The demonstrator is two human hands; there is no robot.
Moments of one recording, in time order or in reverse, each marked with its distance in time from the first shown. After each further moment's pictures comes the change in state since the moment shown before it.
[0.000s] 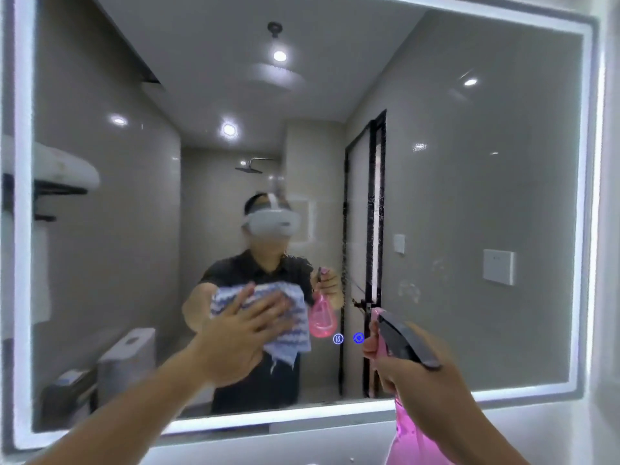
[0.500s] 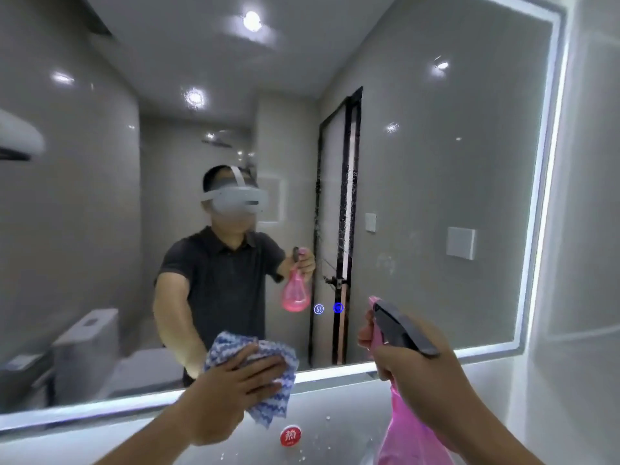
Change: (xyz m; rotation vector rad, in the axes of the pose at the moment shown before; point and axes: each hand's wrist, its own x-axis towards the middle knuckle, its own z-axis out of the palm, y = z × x) left_hand -0.043 0.074 0.064 -0.089 -0.154 0.261; right_hand -0.032 -0.008 0.000 0.001 0.092 0.042
